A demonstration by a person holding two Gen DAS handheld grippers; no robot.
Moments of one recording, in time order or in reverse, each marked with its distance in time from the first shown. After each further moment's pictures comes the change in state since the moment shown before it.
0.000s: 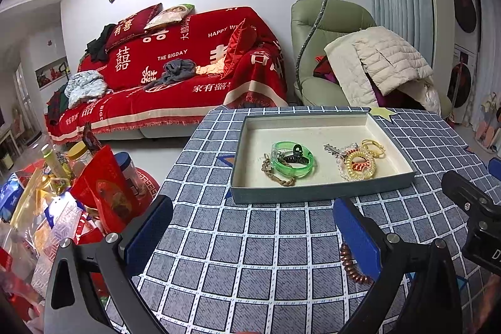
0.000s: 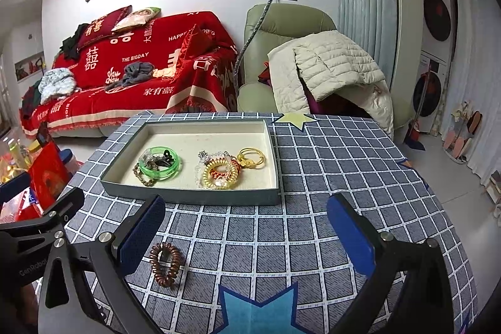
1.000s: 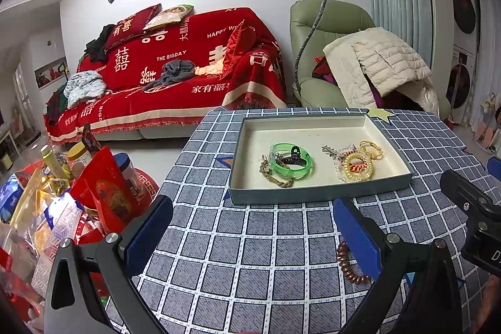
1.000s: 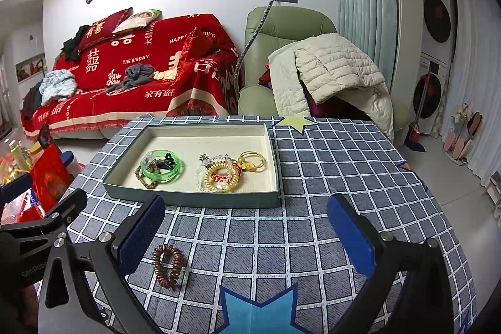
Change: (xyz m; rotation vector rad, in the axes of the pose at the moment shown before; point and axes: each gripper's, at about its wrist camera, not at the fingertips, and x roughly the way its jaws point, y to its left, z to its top) left arm -0.005 -0.002 0.003 0.001 0.000 -0.004; right arm -0.002 0.001 0.004 -0.001 -0.006 0.005
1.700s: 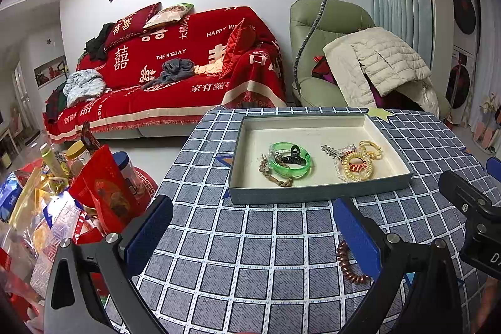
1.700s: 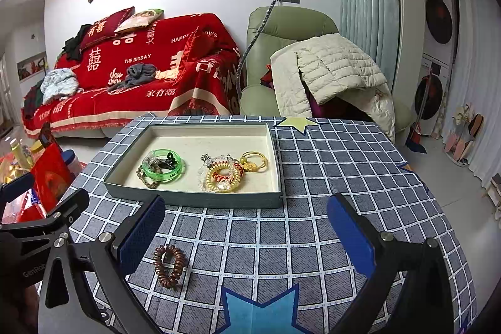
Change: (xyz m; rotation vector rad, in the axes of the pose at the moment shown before) left arm 0.000 0.000 0.000 -0.005 0.005 -0.002; right arm -0.001 0.001 0.000 0.001 0.000 0.000
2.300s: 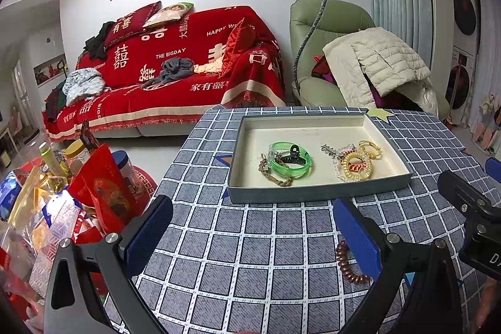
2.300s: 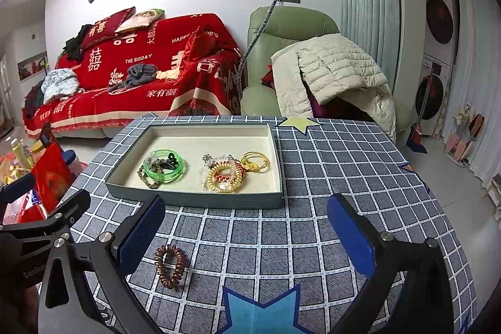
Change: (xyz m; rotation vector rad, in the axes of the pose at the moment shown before) left arm 0.000 0.000 0.000 0.000 0.001 -0.001; right arm -0.002 0.003 0.001 -0.003 -0.002 0.001
